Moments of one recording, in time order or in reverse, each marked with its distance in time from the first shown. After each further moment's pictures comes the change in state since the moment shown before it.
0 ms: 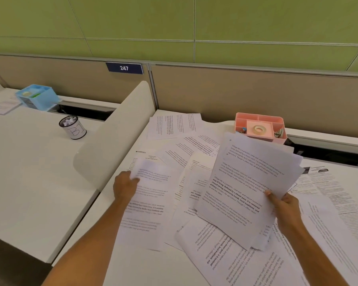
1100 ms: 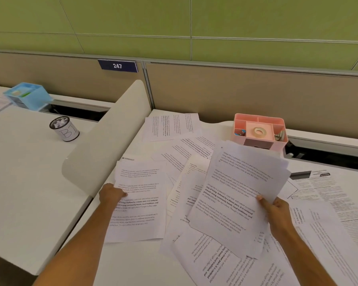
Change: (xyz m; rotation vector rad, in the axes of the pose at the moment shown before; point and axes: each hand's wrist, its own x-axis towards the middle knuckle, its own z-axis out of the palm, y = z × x) left_hand 0.033 -0.024 -0.003 -0.025 -0.081 -0.448; right_hand 0.025 0.017 0.012 -0.118 0.118 0.159
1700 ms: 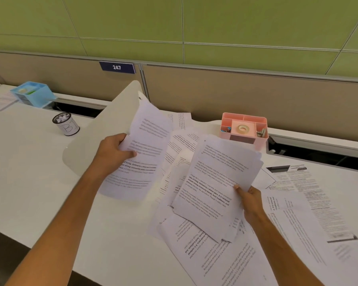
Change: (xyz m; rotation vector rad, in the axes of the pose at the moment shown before) left_hand -0.188 0.106 -0.089 -0.205 -0.180 0.747; right_hand -0.012 -0.004 -0.003 0.066 -0.069 0.059
